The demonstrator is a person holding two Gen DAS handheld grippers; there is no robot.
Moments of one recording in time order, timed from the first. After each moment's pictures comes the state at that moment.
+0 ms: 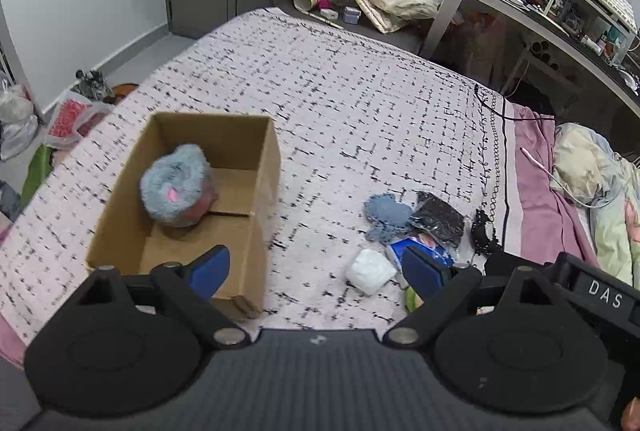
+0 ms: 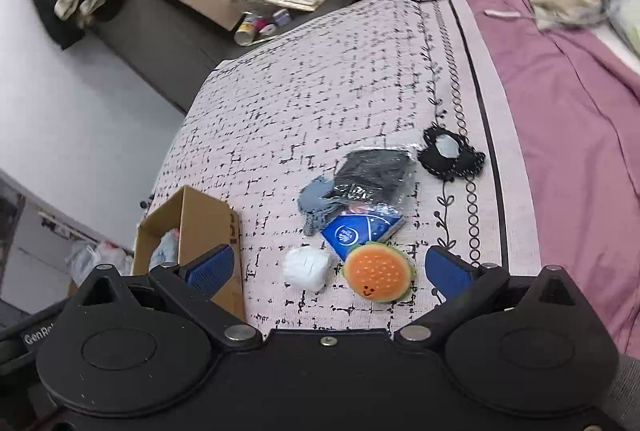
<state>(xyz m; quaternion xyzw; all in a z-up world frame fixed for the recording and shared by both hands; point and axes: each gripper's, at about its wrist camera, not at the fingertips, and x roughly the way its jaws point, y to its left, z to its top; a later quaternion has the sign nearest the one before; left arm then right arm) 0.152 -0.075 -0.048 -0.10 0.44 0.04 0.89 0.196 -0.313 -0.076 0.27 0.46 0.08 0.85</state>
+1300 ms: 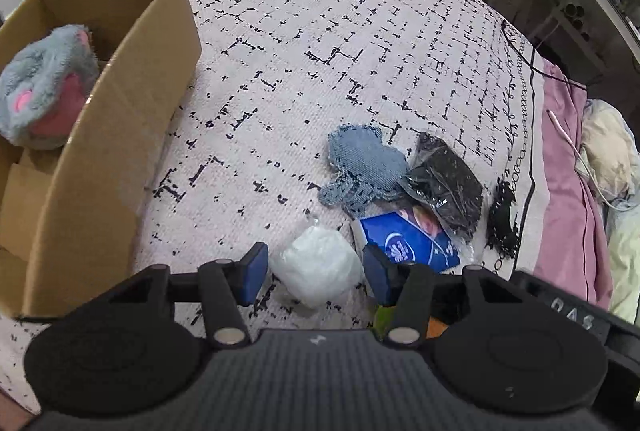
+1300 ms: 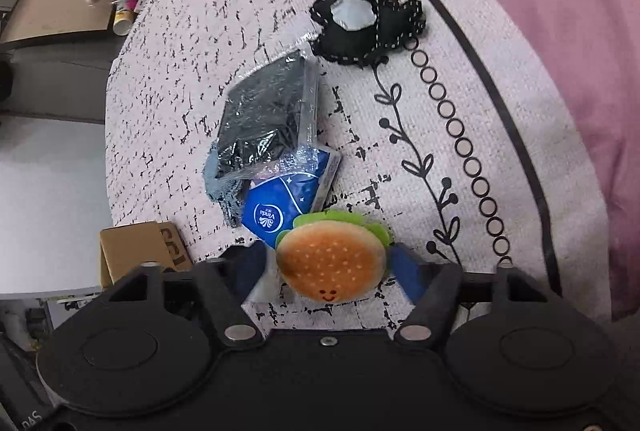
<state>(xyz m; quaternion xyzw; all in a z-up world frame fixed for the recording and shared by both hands) 0.239 -0.108 -0.169 -0.17 0.54 0.03 0.82 0.249 -0.319 -0.191 0.42 0.58 0.00 0.70</state>
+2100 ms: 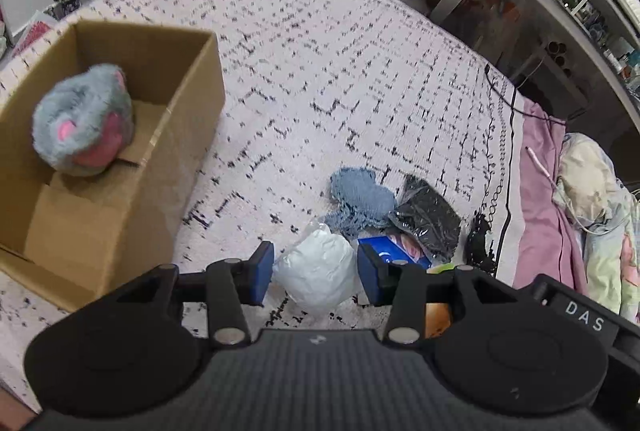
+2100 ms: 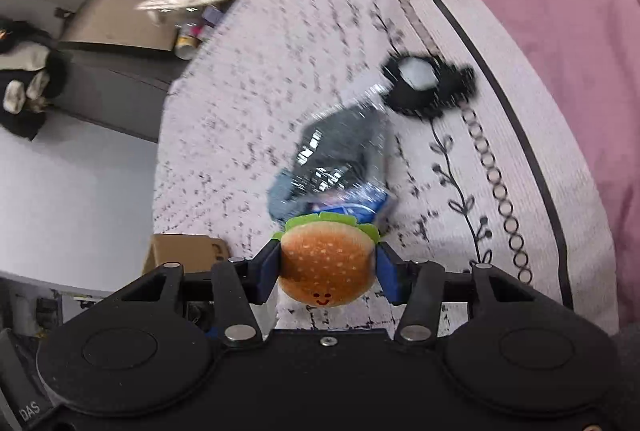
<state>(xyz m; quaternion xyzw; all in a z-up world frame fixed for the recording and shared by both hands) 0.214 -0.088 -0.127 -0.19 0.48 0.03 0.86 0.224 -0.320 -0.142 0.40 0.47 0.05 0.78</state>
